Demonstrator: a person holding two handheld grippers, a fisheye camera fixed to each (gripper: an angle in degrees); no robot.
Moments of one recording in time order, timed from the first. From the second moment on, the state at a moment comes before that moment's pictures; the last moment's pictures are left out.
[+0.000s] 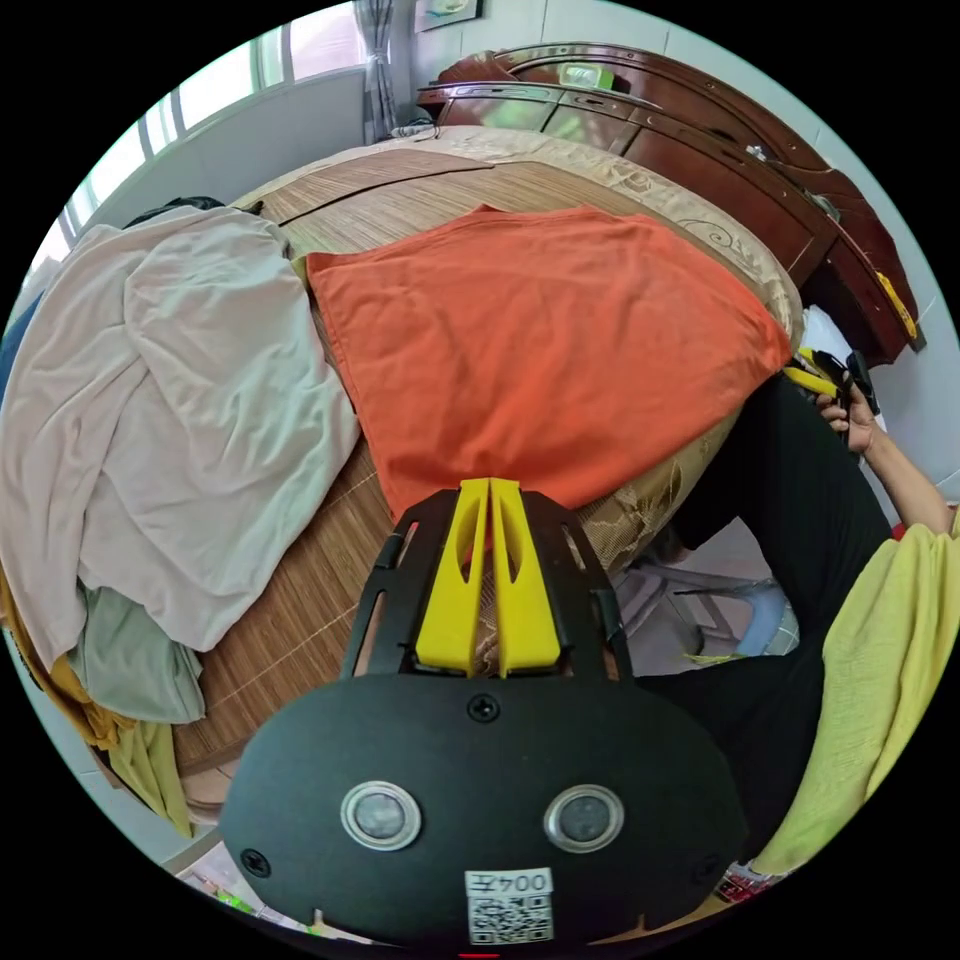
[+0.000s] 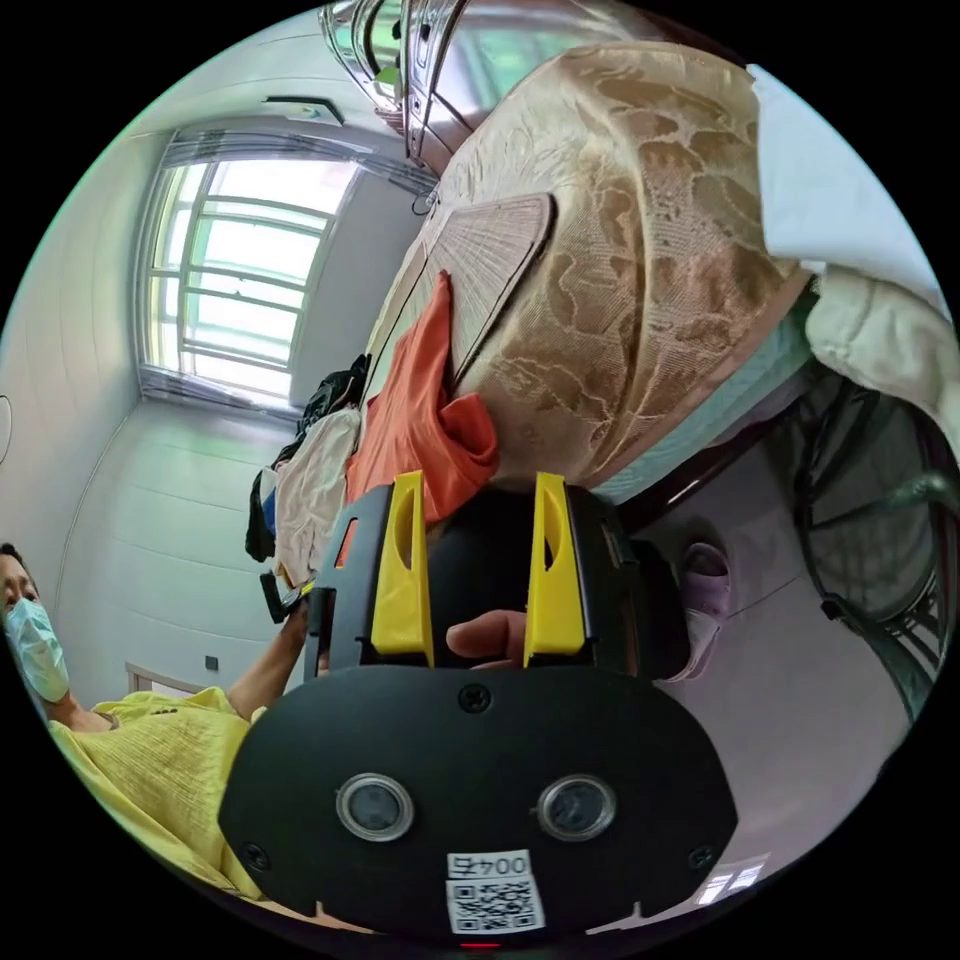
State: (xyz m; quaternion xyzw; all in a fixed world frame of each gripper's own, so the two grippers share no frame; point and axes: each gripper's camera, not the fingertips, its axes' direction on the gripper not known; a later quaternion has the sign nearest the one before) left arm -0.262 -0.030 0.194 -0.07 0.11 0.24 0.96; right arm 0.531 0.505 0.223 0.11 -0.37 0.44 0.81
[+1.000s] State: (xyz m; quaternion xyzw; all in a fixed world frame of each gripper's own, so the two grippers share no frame) left arm -0.242 -0.035 0.208 -0.06 0.10 0.22 0.97; right arm 0.545 0.327 0.213 -0.02 -0.18 0.23 0.96
